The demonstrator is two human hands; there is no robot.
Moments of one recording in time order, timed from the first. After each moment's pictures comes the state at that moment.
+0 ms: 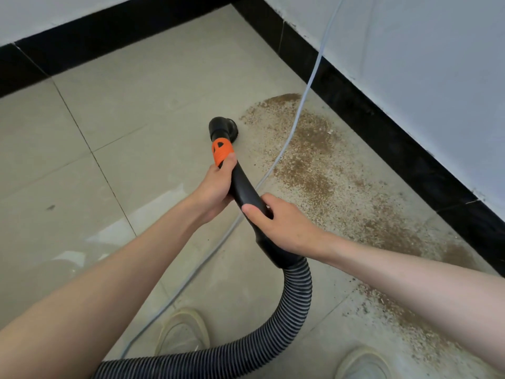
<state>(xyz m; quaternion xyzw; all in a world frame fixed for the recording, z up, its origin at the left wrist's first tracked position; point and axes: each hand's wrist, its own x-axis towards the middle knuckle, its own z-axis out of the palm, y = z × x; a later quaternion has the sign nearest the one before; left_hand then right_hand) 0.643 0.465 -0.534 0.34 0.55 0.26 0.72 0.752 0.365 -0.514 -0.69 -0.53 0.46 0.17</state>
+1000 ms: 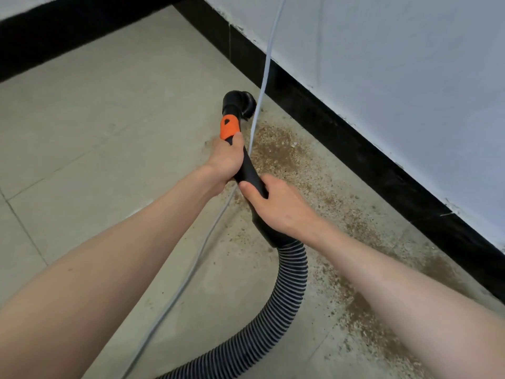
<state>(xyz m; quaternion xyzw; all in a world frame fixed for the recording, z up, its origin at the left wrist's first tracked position) 0.773 0.551 -0.565 0.50 0.59 0.15 0.62 0.842 0.430 -0.533 -0.77 -0.48 0.39 0.17</state>
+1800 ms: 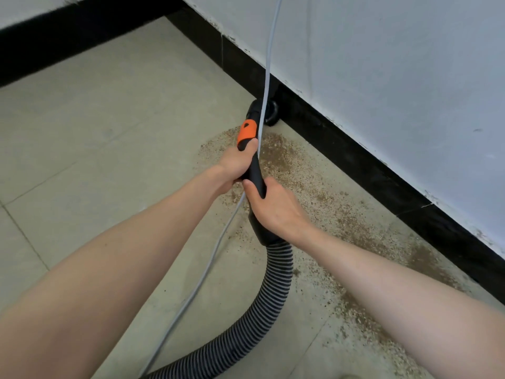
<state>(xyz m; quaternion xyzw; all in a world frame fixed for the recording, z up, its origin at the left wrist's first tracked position) 0.780 0.543 -0.566 0.52 0.52 0.10 0.67 0.824 0.420 -0.533 -0.82 -0.41 0.35 0.19</state>
